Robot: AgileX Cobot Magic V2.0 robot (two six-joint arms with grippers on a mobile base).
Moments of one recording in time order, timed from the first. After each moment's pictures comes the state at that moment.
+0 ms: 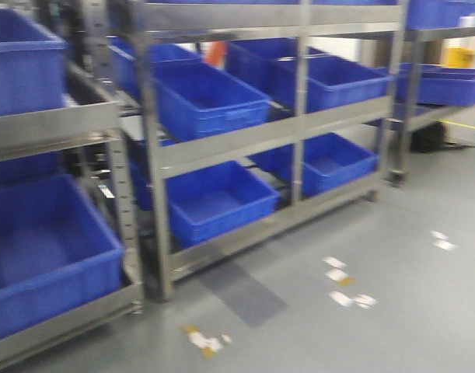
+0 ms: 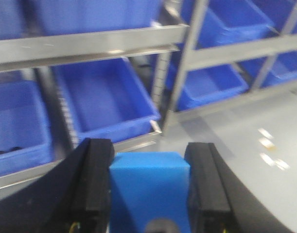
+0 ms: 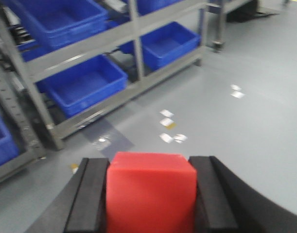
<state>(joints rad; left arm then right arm) -0.10 0.53 -0.58 0.35 0.54 -0.59 0.02 0.56 -0.54 -0.09 0.36 0.23</state>
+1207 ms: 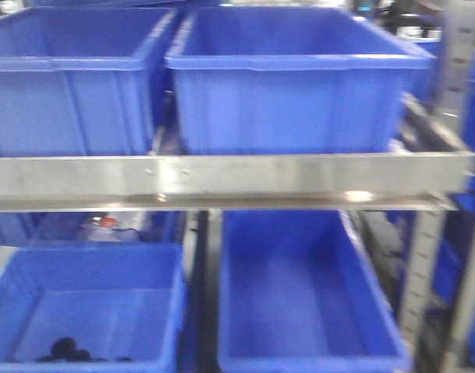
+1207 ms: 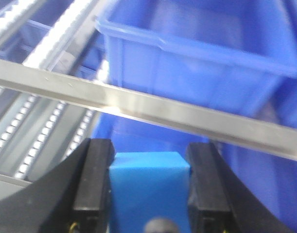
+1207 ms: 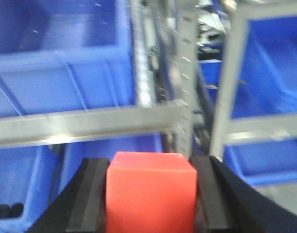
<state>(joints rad) -0.10 0.53 -0.58 0.35 0.54 -0.59 0.02 0.56 -0.54 -0.09 0.36 0.23</state>
